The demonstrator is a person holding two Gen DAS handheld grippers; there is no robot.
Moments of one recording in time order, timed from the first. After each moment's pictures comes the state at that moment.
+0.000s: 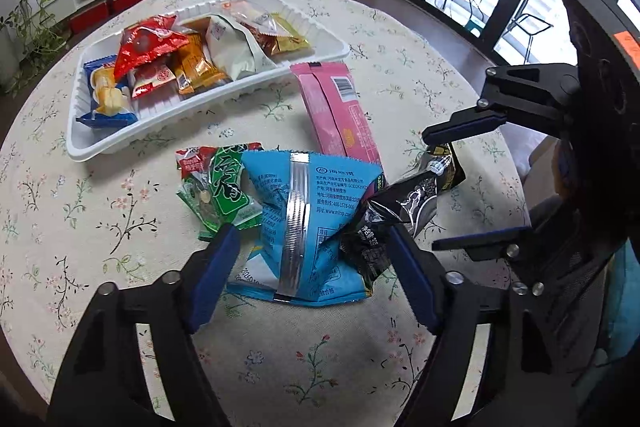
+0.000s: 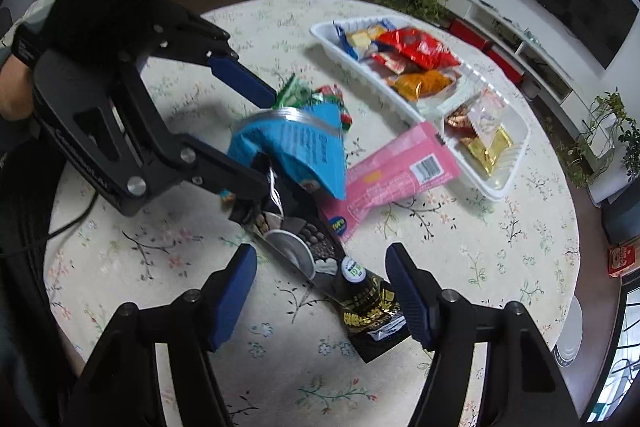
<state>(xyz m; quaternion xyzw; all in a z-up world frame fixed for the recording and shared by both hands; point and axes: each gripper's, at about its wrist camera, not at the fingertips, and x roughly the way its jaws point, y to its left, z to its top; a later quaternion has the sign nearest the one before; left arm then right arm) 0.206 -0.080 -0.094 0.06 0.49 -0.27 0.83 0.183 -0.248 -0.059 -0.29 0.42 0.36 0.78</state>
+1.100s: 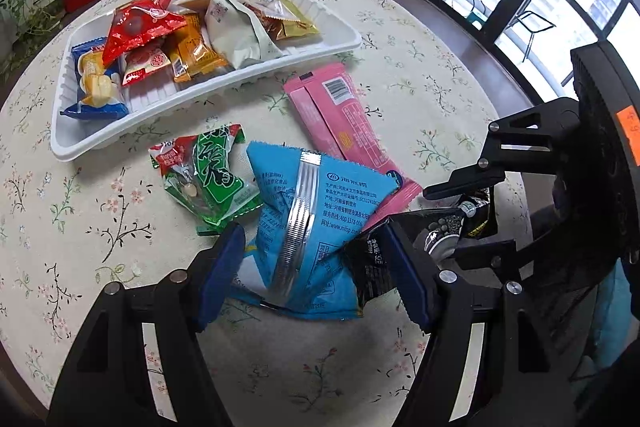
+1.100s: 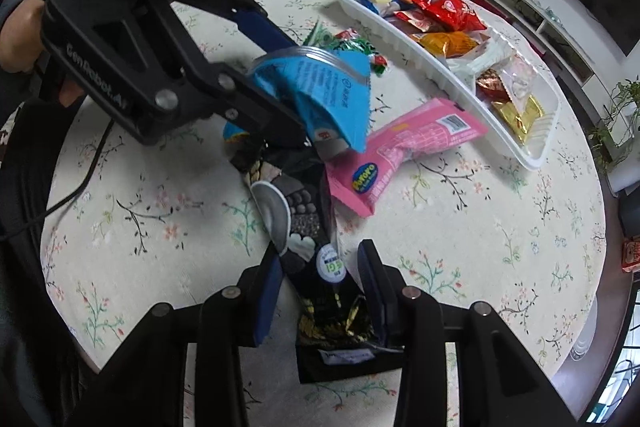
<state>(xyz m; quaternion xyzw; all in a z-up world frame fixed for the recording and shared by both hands) 0.229 -0.079 -0.100 0.05 0.52 -0.28 0.81 0.183 -0.246 -0.082 -0.29 0.47 0.38 0.75</state>
